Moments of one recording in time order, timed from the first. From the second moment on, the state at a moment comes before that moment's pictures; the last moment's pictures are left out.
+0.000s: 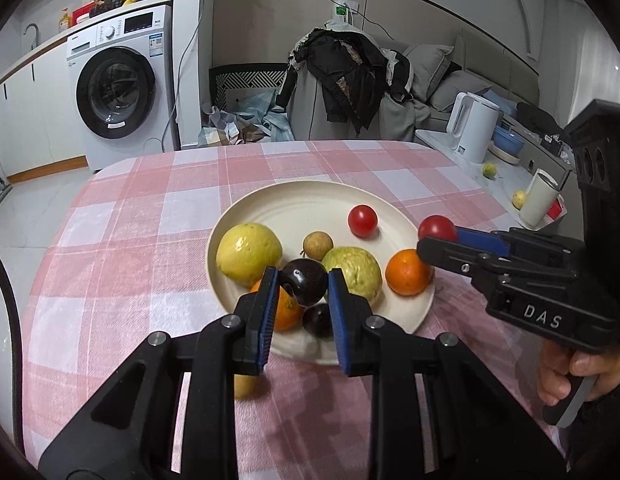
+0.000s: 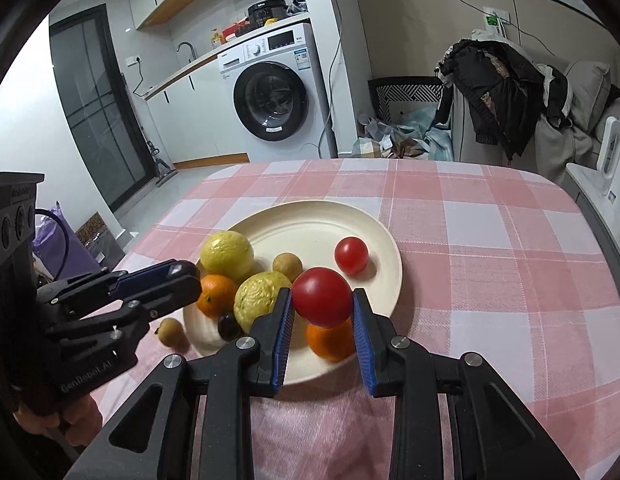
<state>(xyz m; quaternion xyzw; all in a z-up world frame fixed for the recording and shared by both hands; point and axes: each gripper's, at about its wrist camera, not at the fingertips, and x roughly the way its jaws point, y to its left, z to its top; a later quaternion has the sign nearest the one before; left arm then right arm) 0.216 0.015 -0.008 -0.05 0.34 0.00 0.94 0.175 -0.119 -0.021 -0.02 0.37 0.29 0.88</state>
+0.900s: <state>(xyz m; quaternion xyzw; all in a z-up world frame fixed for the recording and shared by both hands) 0.211 0.027 -0.016 -0.03 0.34 0.02 0.94 0.177 -0.133 -0.025 -0.01 0.37 0.27 0.89</state>
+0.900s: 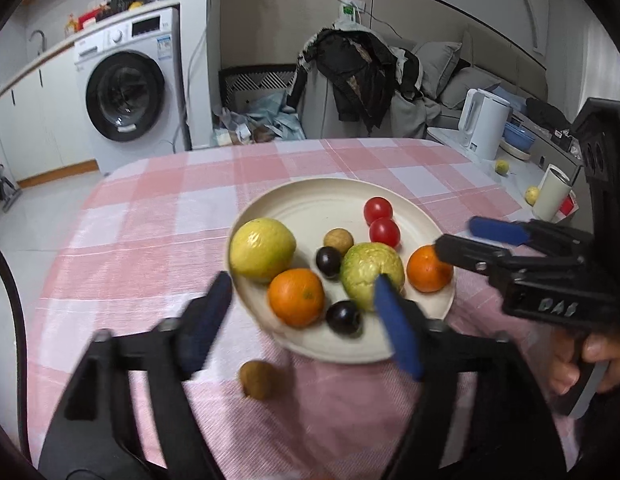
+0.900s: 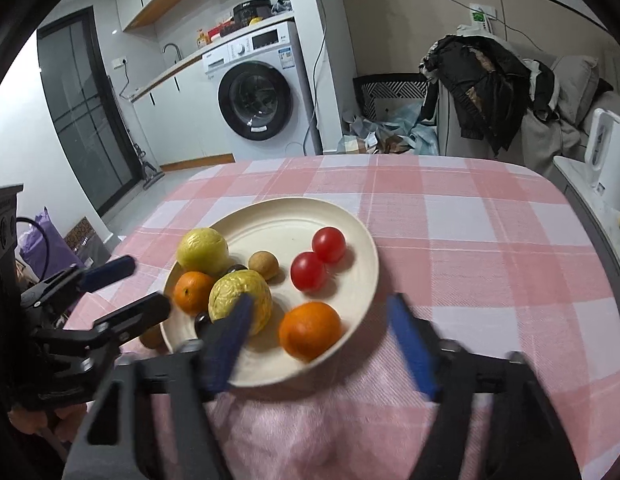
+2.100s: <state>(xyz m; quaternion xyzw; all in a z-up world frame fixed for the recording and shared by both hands) 0.182 0.050 -0.044 -0.05 0.38 0.01 0.92 0.146 -0.142 -0.034 -0.03 0.40 0.28 0.87</state>
